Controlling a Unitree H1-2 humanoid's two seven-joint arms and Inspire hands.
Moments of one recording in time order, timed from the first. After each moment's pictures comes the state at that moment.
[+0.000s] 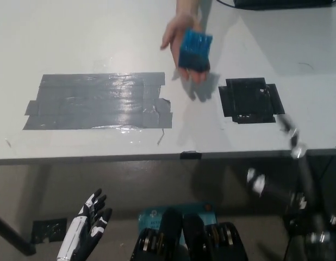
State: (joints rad) left_arm 0.09 0.15 -0.06 0.03 0.07 -0.11 -0.07; right_arm -0.17 -0.07 0.08 -0.34 -0.36 0.02 -0.07
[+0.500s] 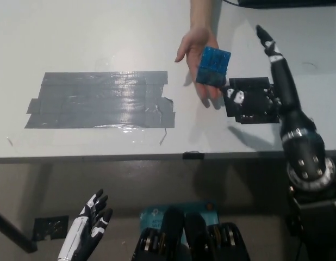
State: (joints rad) left_arm 0.09 0.15 -0.06 0.03 0.07 -0.11 -0.08; right_arm -0.61 -0.08 0.06 0.09 -0.31 0.22 0.00
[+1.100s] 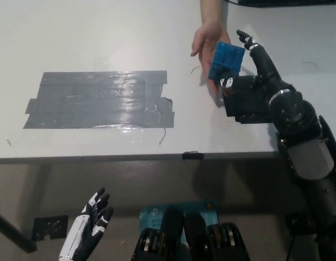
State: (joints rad) left_arm 0.08 0.15 -0.06 0.02 0.07 -0.11 -0.09; right_arm -0.87 -0.15 0.08 0.60 -0.28 0.22 0.04
